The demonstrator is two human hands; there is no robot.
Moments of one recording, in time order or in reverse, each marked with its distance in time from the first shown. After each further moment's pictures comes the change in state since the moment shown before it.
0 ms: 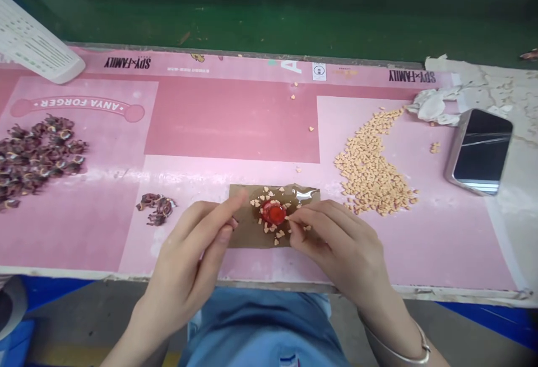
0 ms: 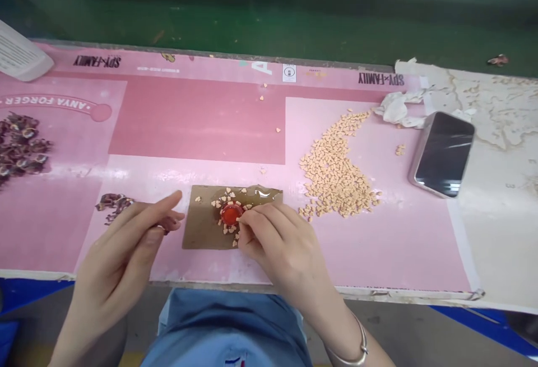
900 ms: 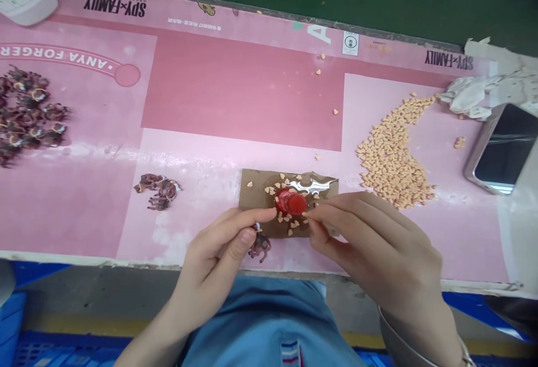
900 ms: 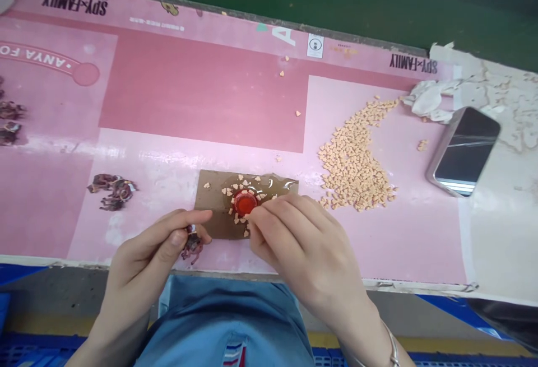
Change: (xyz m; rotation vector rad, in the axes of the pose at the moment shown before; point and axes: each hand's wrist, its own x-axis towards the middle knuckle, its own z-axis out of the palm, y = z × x) left_hand -0.025 -0.003 0.026 -0.548 0.039 -0.334; right_hand 0.013 -0.012 -0.017 -0.053 -0.191 -0.097
